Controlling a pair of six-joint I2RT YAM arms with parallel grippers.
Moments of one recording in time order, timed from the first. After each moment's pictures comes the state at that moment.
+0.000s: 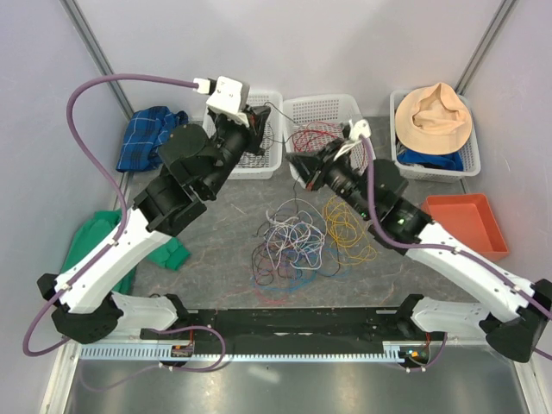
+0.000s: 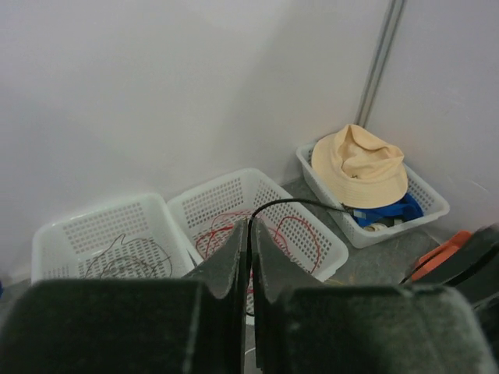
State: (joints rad) left arm -0.90 1.25 1.61 -0.17 -0.39 0.03; right arm 0.83 1.13 1.09 0.18 0.05 0.39
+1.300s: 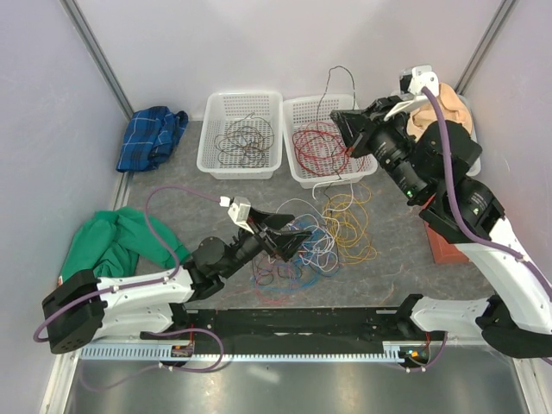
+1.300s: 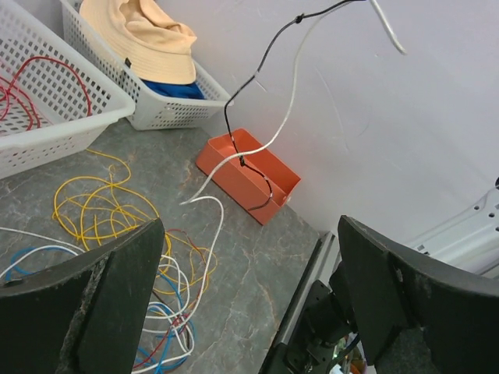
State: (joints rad) left arm -1.06 1.04 0.38 0.91 -0.14 -0.57; right arm 0.83 1.17 1.71 -0.42 0.32 0.28
